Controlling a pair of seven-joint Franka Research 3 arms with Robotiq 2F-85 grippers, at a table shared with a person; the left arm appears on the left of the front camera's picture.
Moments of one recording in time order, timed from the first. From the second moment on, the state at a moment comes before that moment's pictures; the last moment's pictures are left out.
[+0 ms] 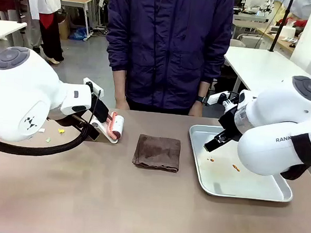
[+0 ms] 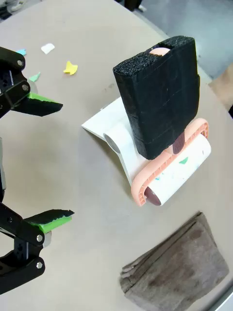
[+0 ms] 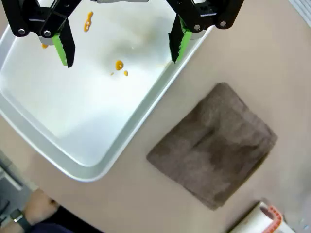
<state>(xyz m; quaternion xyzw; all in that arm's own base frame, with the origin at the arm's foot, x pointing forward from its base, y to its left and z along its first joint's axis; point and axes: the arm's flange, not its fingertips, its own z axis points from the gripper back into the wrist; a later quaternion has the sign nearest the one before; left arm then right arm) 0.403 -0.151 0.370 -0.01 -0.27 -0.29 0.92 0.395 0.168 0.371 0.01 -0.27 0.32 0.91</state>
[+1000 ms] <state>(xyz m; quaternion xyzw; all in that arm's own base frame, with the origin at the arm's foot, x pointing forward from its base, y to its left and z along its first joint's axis) 0.403 -0.151 0.370 -0.01 -0.27 -0.29 0.92 0.395 0.168 0.371 0.01 -0.27 0.32 0.91</state>
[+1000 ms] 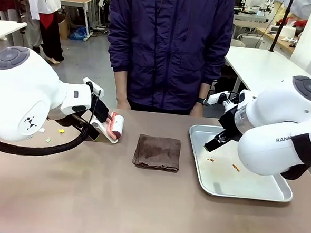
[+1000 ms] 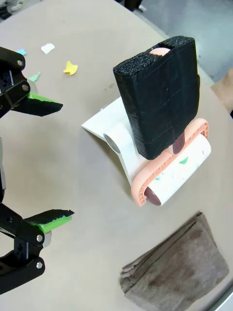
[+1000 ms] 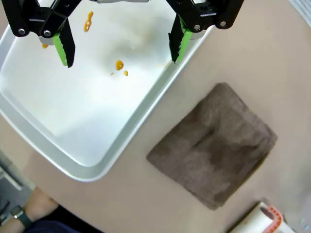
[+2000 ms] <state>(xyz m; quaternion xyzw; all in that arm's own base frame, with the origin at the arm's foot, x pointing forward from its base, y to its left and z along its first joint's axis) 0.398 -0.147 0.371 -0.02 -0.22 -0.26 0.94 0.389 0.165 0.368 0.03 -0.19 0.26 0.95</state>
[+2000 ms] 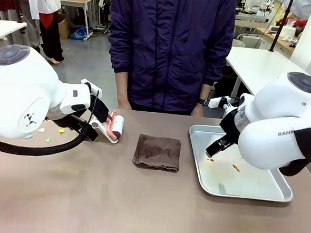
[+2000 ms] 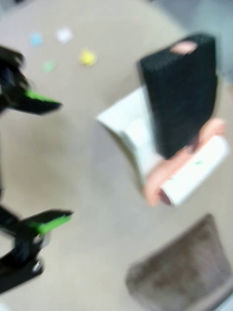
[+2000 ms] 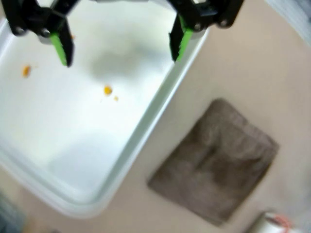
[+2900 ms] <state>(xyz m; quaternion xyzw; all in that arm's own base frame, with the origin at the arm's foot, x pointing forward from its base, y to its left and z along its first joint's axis) 0.350 0.024 0.509 -0.37 -0.20 -0.04 0.91 0.364 0.027 0.470 0.42 -0.08 -0.08 0.90</state>
